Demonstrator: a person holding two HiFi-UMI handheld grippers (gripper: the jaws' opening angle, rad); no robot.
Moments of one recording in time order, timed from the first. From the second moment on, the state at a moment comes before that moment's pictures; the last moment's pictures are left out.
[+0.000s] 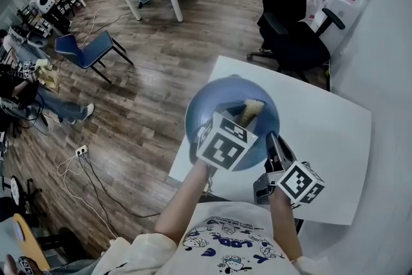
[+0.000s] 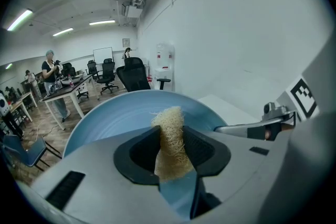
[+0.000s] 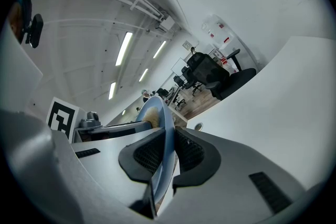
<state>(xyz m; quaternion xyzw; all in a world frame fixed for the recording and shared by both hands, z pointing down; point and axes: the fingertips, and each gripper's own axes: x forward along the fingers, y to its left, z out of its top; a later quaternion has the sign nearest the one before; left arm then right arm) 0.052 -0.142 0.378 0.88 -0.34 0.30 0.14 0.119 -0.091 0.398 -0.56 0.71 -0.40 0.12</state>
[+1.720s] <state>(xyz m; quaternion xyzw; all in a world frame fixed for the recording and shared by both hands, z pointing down) -0.022 -0.167 0.396 0.84 -0.42 0.31 0.17 0.136 -0.105 0.395 -0.58 0.70 -0.39 0.13</state>
